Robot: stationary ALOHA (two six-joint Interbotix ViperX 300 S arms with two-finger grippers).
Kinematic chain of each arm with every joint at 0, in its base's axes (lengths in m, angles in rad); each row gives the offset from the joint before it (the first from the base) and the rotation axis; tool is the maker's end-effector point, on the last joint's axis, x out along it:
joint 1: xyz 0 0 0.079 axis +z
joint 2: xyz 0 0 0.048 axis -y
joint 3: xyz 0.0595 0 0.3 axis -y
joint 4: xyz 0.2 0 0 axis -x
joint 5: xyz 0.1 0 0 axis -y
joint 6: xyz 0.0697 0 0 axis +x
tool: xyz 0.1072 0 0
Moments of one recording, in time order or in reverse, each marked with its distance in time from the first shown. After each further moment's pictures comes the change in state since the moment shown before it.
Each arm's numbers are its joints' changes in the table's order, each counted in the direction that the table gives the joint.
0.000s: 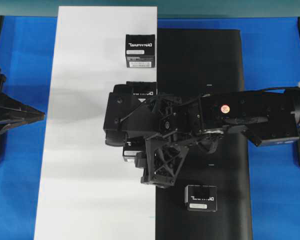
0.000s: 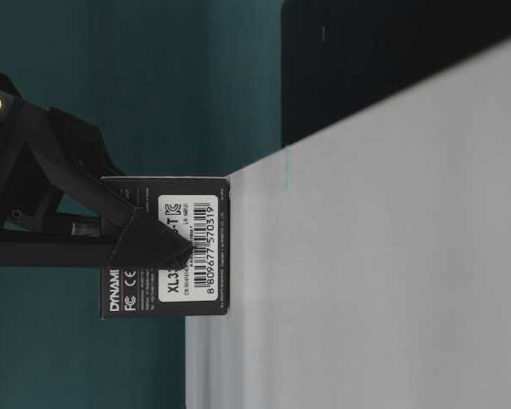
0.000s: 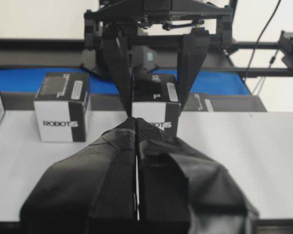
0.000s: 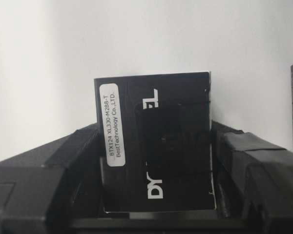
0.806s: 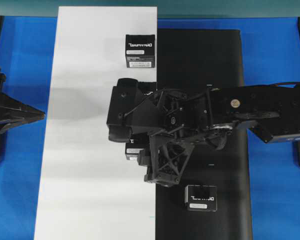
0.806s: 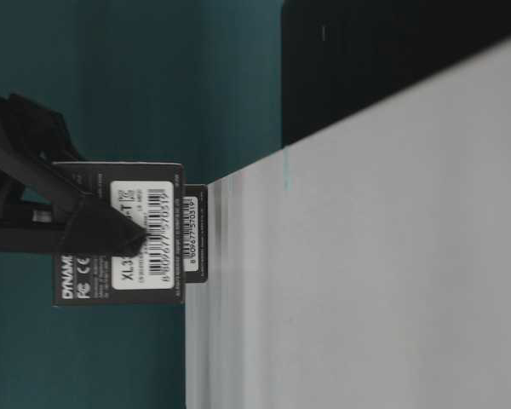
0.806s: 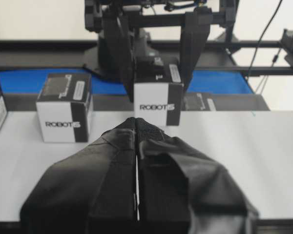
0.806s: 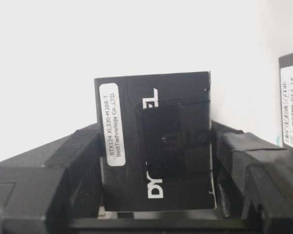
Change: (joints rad) left arm 0.003 0.000 -0.002 0.002 0.000 0.006; right arm 0.002 0.026 0.021 -0.008 -0.040 0.003
